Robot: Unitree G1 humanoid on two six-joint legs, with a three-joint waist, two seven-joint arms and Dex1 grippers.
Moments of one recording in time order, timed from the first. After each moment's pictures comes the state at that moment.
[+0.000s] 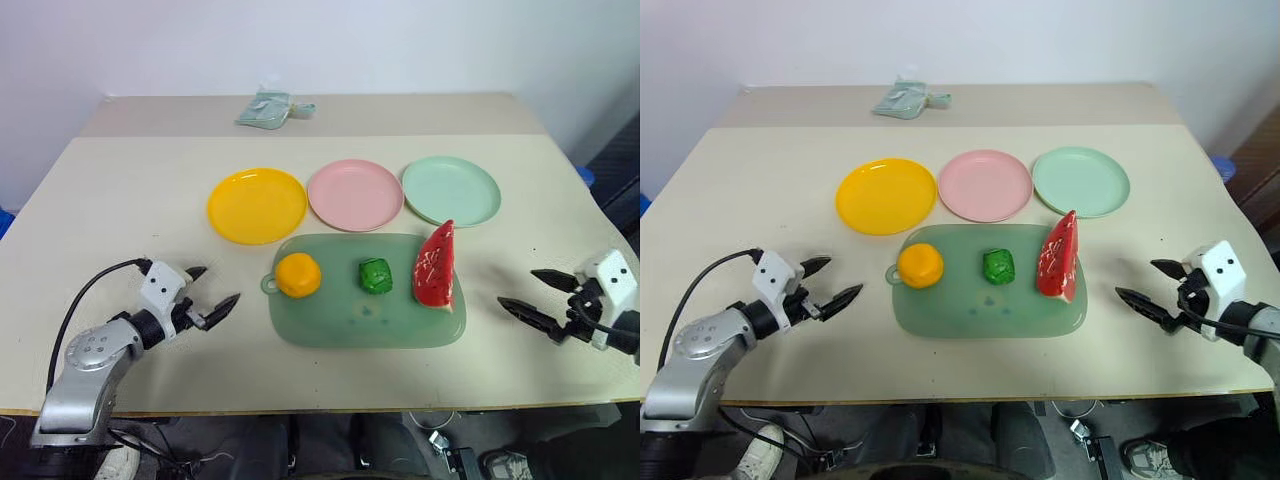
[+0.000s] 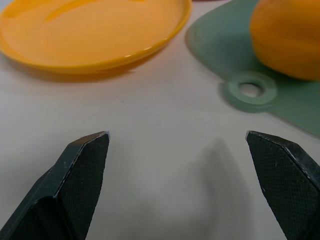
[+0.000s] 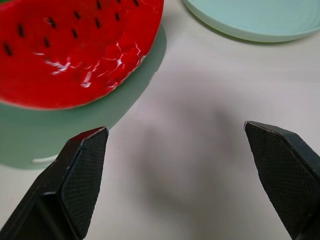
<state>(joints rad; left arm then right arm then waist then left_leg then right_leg) 0.09 0.60 0.18 -0.22 -0.32 0.26 -0.74 0.20 -0.88 -0.52 -0.16 0.47 0.46 0.96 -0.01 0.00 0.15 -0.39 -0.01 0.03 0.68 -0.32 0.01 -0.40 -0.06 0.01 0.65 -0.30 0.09</state>
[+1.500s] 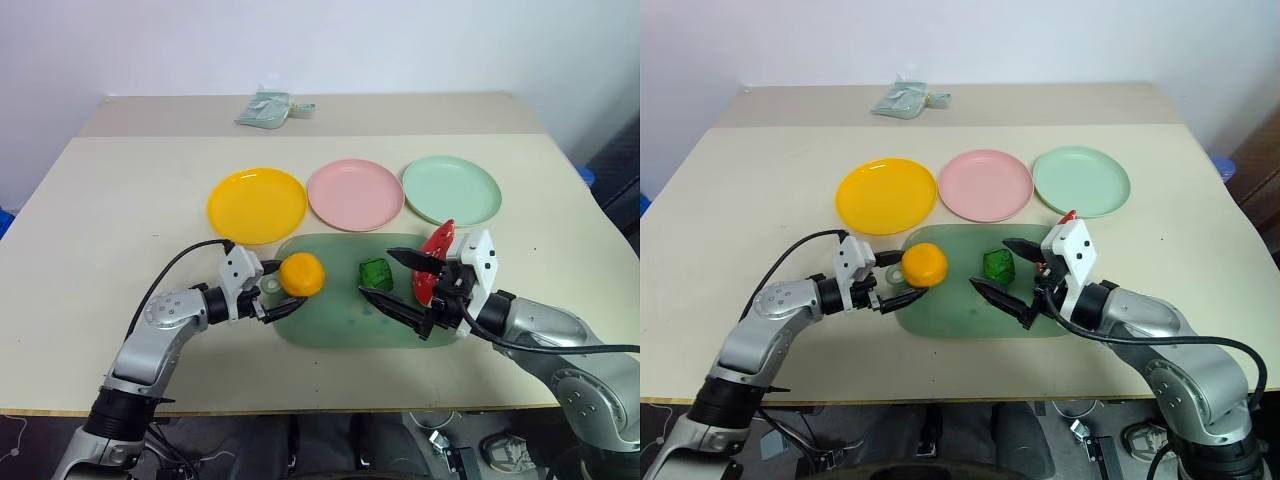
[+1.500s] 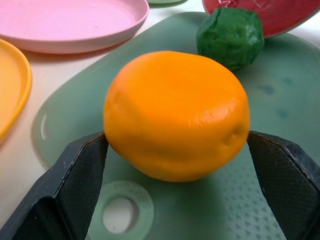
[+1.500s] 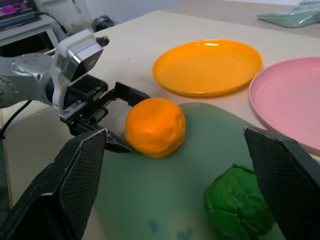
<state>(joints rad) -0.19 0.51 -0.10 -0.13 -0.31 0.29 -0.87 -0.05 -0.63 -0.11 -0.71 0.77 0.75 0.54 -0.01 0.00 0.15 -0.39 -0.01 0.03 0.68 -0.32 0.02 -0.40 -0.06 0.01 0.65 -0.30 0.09</state>
